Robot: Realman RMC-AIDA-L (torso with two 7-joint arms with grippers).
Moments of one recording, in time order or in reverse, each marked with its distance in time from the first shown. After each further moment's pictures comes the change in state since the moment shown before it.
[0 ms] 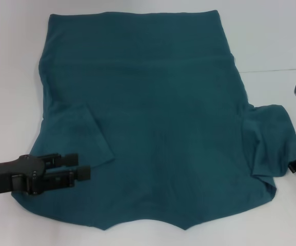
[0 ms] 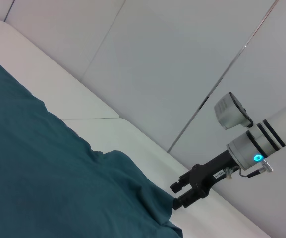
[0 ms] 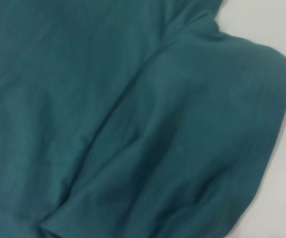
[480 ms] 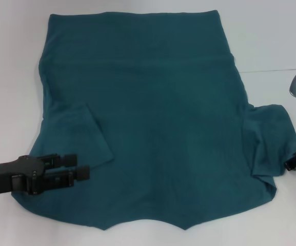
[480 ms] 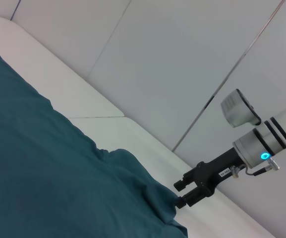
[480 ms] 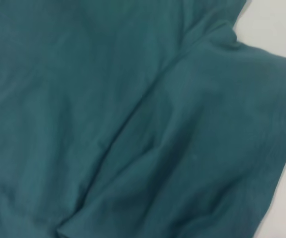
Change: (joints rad) left arm 0.002 0.000 0.000 -0.004 0.005 -0.013 -0.001; right arm 0.005 0.010 -0.005 -0.022 0.001 -0.011 -0.011
